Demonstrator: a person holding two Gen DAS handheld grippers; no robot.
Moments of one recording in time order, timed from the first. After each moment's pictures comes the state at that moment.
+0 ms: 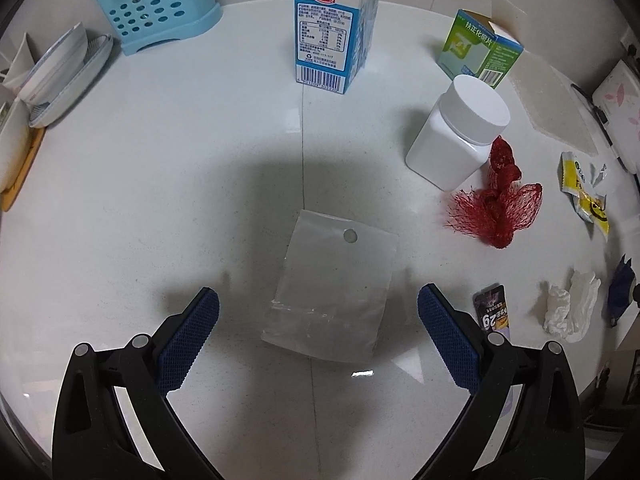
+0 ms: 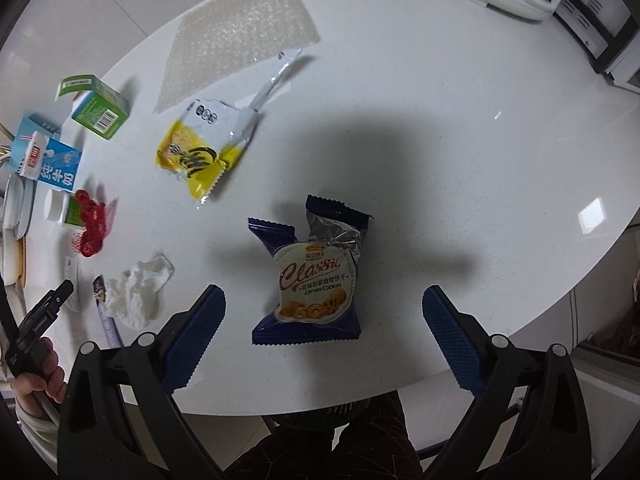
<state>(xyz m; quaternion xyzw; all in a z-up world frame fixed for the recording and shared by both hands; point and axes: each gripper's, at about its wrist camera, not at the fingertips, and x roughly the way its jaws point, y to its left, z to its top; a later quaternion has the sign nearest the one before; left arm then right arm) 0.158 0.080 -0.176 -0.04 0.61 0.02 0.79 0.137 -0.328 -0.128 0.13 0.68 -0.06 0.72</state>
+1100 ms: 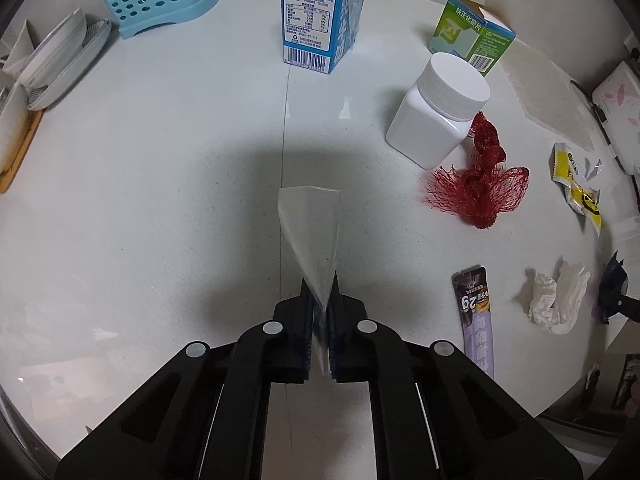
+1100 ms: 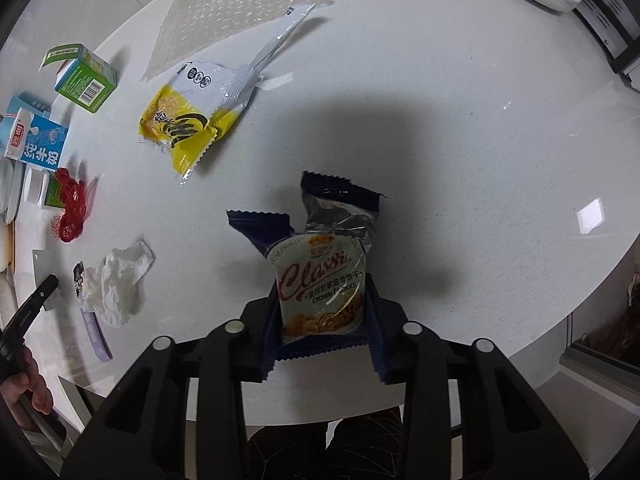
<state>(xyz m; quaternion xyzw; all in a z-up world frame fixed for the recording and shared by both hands) 0.157 0.075 -0.168 -0.05 0.64 0.02 0.77 0.147 -0.310 -0.164 0.11 0.70 -0.04 0.70</state>
